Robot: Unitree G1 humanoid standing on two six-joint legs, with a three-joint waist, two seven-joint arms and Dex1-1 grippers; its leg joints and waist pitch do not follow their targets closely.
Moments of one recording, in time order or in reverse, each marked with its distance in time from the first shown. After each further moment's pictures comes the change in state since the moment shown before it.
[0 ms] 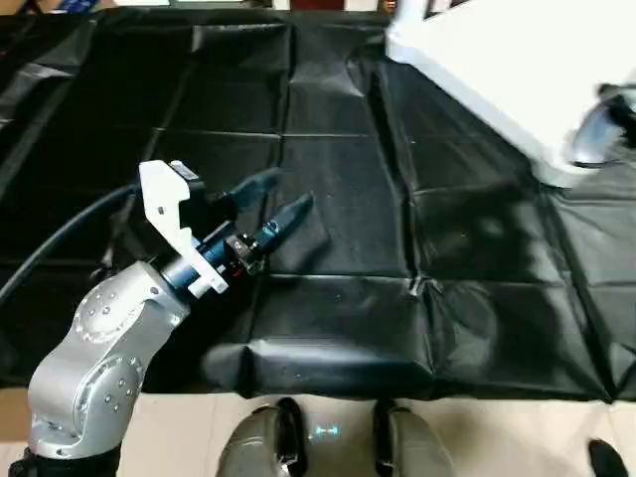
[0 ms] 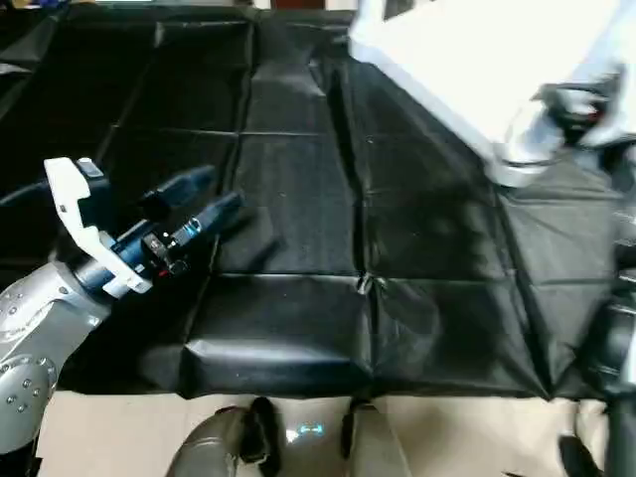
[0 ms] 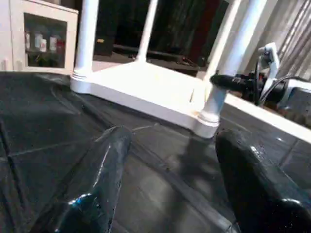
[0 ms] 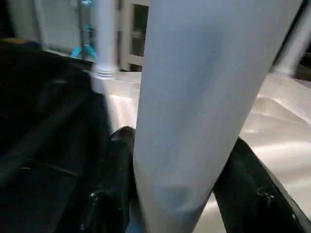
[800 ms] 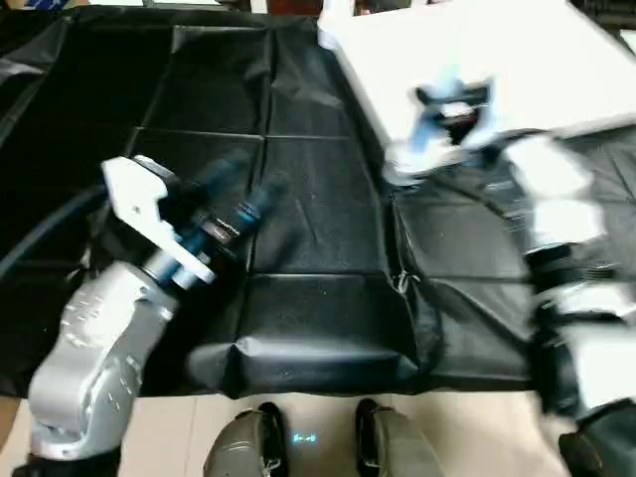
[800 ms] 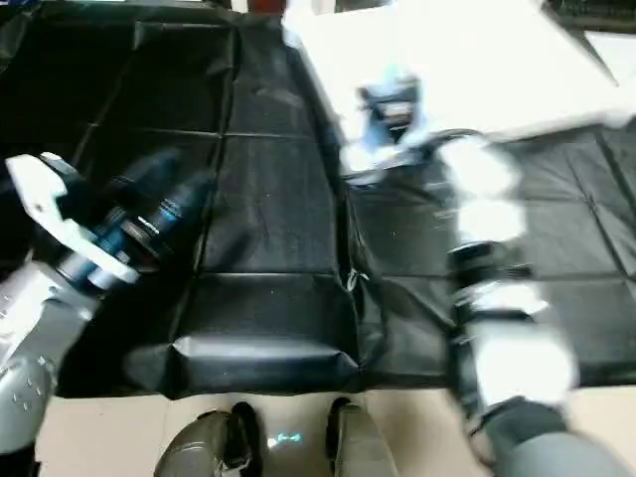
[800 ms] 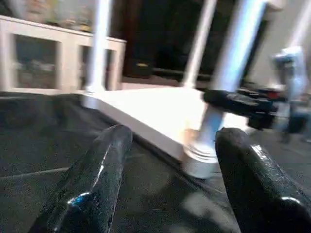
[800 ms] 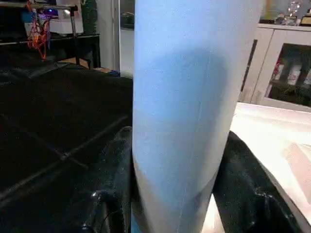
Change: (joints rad) left arm -0.005 -0.008 0.077 0.081 0.119 -0.144 0.098; right arm 0.138 0.460 0.153 -0.524 0.032 0.207 -0.201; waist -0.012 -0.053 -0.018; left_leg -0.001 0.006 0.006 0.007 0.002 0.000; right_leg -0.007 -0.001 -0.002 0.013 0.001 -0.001
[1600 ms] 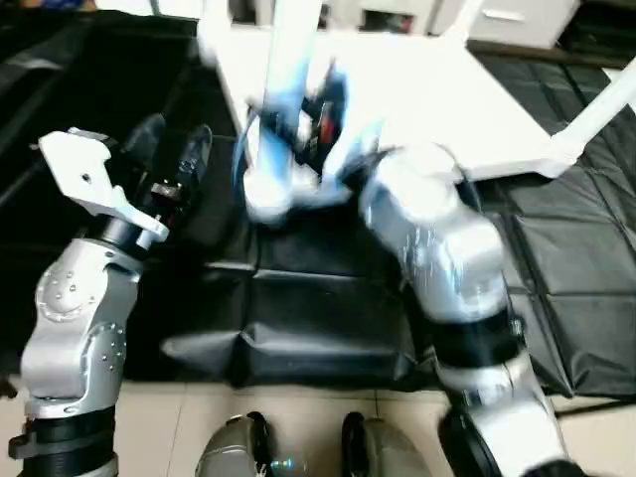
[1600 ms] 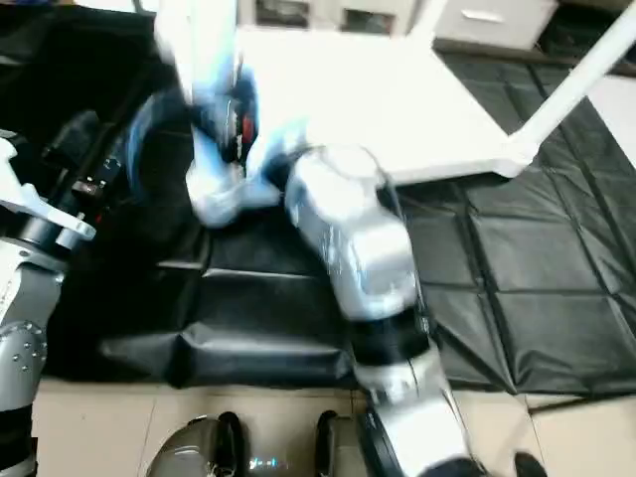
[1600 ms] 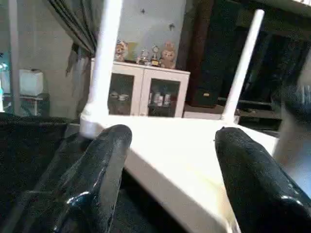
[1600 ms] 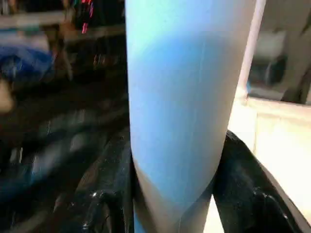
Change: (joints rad) left arm -0.087 0.000 0.067 0.163 0.094 -0.131 0.083; right arm 0.203 0.288 0.301 -0.755 0.105 0.635 -0.200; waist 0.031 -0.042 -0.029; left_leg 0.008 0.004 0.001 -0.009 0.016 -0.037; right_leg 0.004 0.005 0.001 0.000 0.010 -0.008
